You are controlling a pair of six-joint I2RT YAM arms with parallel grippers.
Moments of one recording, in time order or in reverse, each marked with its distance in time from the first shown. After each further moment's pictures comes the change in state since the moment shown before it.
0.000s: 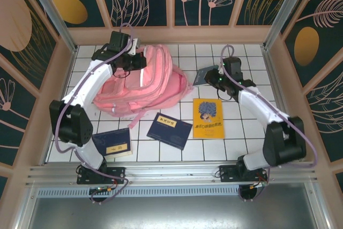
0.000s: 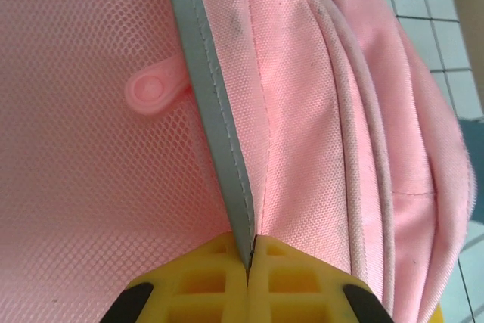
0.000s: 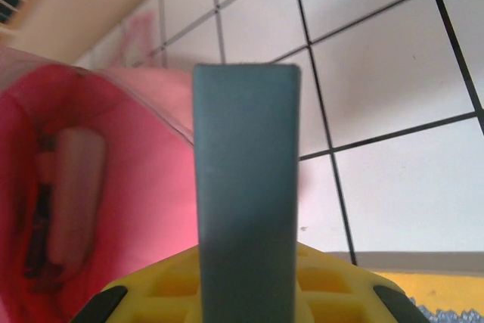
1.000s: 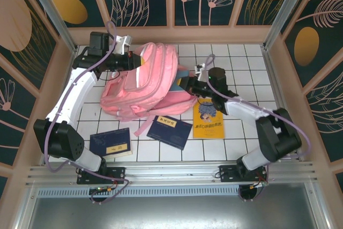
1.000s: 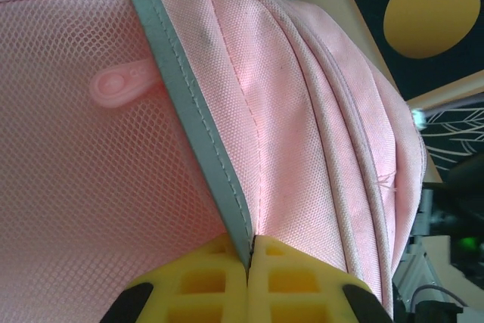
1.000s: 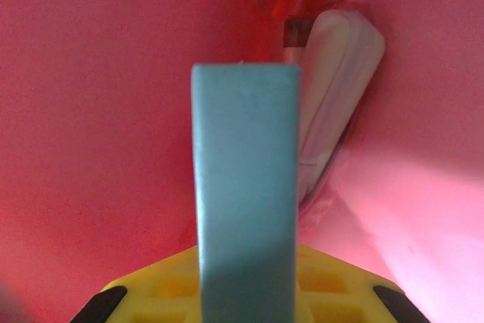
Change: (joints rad) left arm 0.106 -0.164 -0.081 0.052 0.371 0.041; right arm 0.208 0.172 -0.150 0.664 -0.414 0.290
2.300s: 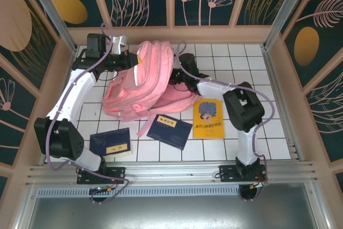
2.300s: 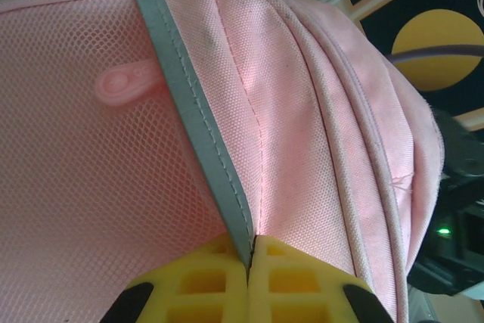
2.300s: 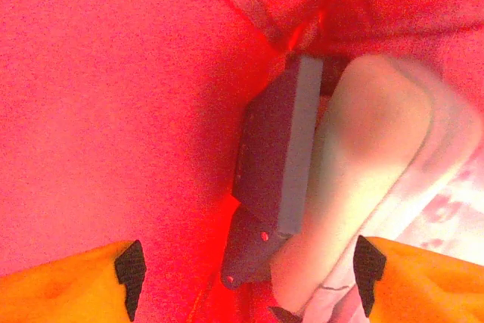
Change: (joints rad) left arm 0.050 -0.003 -0.083 0.118 -0.007 -0.079; right arm 0.089 0.391 0.451 -0.106 0.089 -0.031
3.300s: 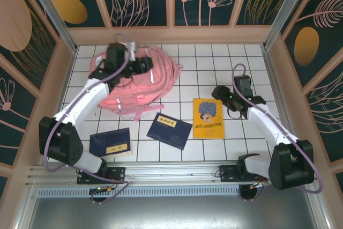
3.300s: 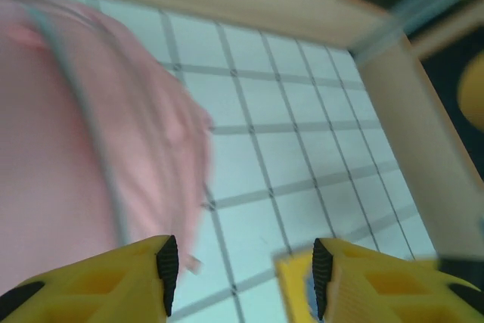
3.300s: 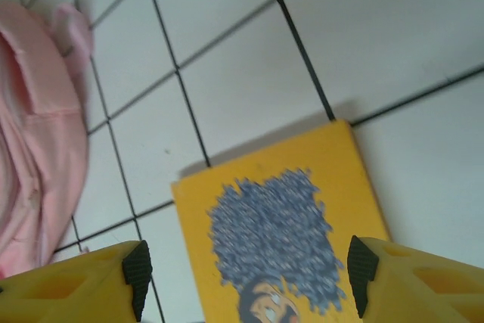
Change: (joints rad) left arm -0.255 -0.042 -0.210 0.295 -0.364 -0.149; right arm -0.388 -0.756 -0.556 -0.734 0.377 -0.233
